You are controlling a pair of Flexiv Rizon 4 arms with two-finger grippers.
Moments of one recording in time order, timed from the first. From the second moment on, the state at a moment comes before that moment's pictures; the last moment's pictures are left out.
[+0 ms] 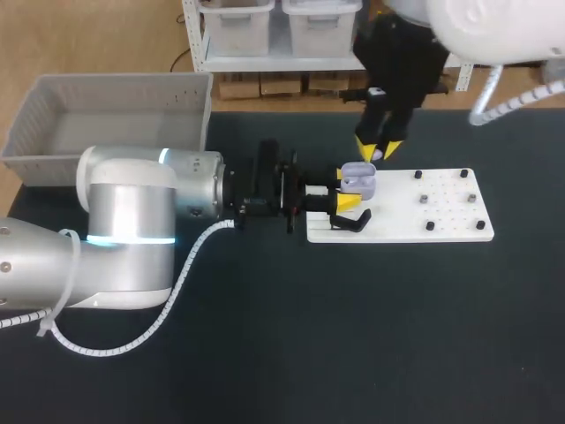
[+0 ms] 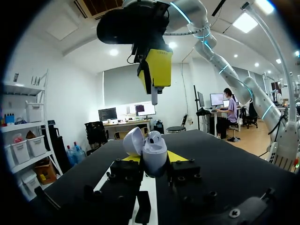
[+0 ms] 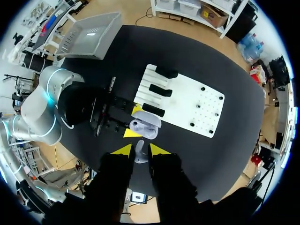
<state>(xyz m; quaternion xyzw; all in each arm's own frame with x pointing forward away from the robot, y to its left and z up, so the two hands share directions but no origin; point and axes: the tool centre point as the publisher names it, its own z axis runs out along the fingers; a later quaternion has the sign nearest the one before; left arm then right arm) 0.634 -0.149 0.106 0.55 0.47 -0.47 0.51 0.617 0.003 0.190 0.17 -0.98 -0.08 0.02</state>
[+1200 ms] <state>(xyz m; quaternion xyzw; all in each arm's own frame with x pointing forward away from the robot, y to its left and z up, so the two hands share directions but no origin) 0.634 -0.149 0.106 0.55 0.47 -0.47 0.51 0.616 0.030 0.164 0.20 -0.98 -0.01 0.01</state>
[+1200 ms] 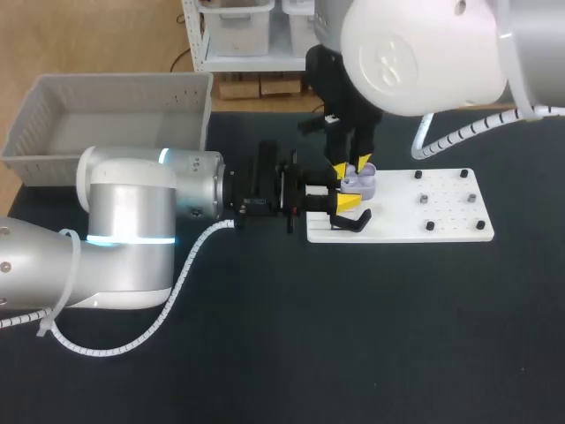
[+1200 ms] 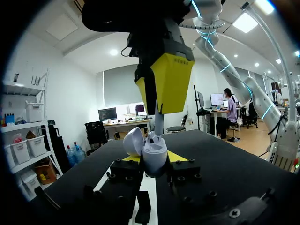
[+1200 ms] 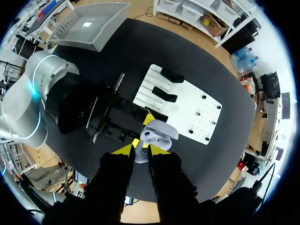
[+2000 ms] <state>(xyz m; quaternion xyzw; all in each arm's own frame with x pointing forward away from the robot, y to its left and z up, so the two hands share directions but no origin) 0.634 -0.149 0.106 0.55 0.47 -0.47 0.51 0.622 0.025 0.152 0.19 -0.98 -0.01 0.01</state>
